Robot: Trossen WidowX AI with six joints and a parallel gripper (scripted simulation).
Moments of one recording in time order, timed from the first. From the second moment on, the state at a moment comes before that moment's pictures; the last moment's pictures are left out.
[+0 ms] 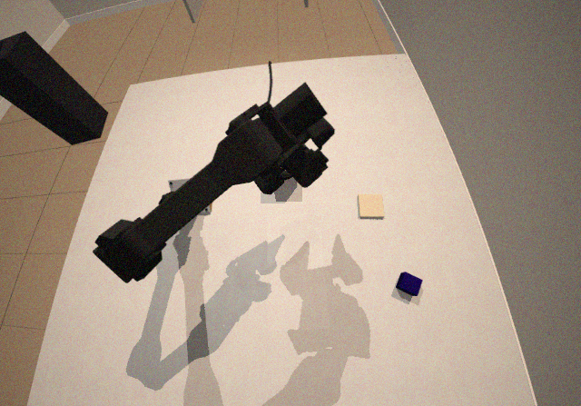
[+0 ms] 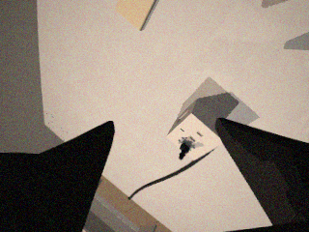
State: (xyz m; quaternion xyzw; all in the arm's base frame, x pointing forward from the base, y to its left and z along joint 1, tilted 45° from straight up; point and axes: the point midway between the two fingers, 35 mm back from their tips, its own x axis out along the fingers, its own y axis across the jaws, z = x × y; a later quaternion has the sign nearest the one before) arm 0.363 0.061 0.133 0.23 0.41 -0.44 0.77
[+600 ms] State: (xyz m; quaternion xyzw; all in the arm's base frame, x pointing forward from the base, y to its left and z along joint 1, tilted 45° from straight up) arm 0.327 0.102 0.037 0.33 0.25 -0.69 0.60
